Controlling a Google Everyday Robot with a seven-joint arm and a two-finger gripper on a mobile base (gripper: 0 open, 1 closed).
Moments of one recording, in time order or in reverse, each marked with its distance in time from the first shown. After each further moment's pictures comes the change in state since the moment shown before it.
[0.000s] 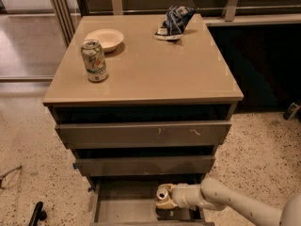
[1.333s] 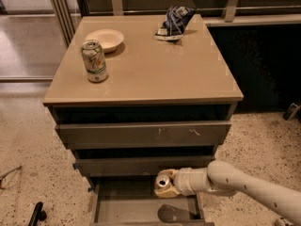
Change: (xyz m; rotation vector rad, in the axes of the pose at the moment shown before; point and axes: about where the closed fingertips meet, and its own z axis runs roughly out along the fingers) arm -0.131 0.021 -0.085 -0.003 0.019 -0.039
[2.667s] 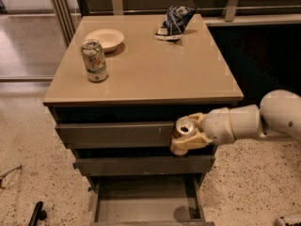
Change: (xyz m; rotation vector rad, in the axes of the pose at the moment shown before) arm -0.238 -0.013 -0.218 0.028 -0.067 -0.016
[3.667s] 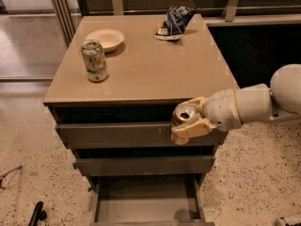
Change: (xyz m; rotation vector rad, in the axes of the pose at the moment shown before) arm -0.062 0.008 -0.029 -0.007 0.022 -0.060
